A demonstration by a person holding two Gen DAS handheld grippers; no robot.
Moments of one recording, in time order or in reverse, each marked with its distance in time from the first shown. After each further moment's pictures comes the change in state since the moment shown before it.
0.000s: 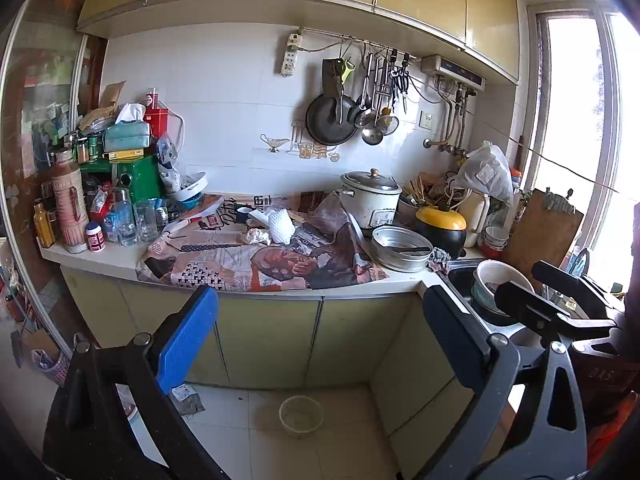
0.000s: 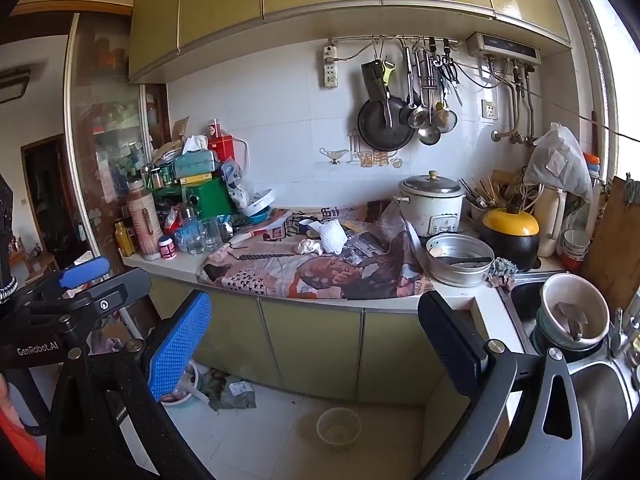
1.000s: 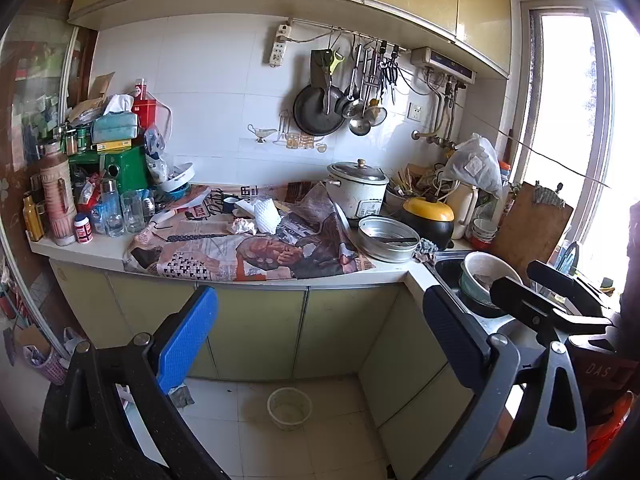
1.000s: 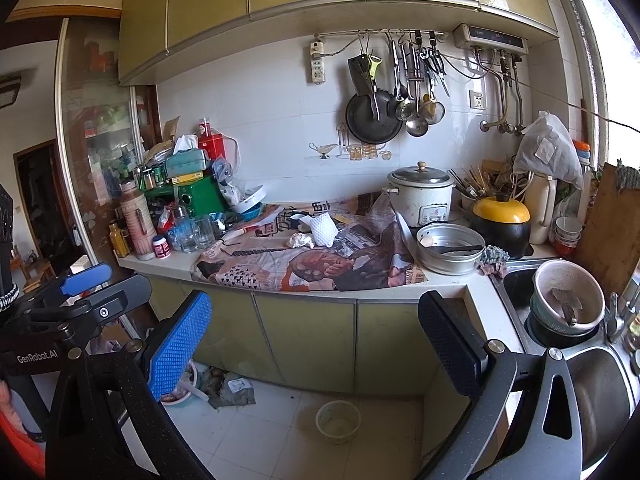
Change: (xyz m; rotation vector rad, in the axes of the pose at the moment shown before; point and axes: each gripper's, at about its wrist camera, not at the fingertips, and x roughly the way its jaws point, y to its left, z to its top) left arm 0.003 -0.013 -0.003 -0.007 0.035 -0.041; right arm -0.007 -0.006 -0.004 0.037 0.017 -0.029
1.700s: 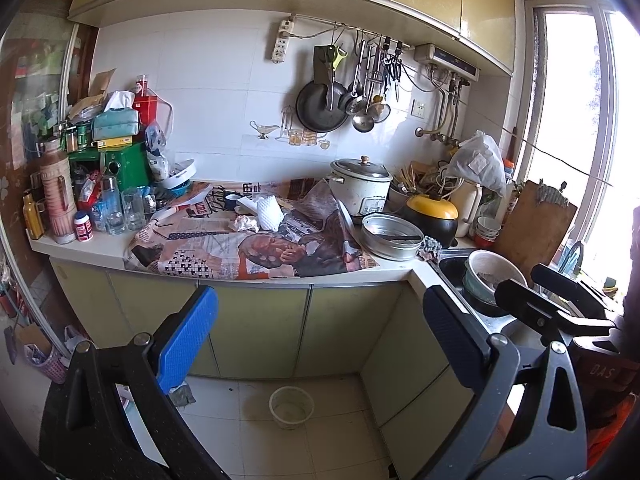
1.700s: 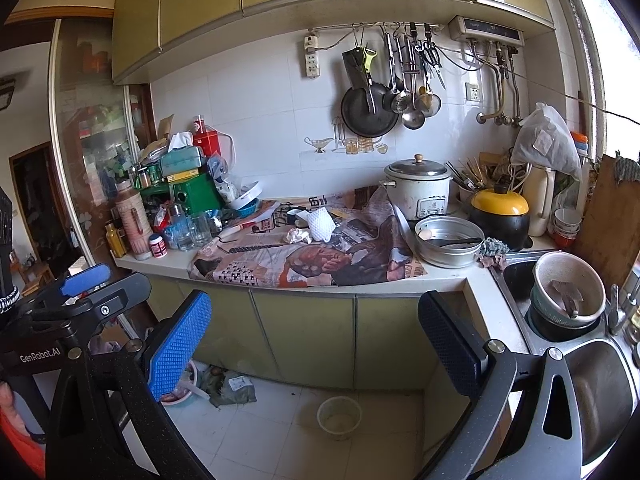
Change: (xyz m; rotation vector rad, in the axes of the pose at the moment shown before) left arm 0.011 0.006 0.000 0.000 0.011 0.004; right arm 0.007 -0.008 -0.003 0.015 0.017 -0.005
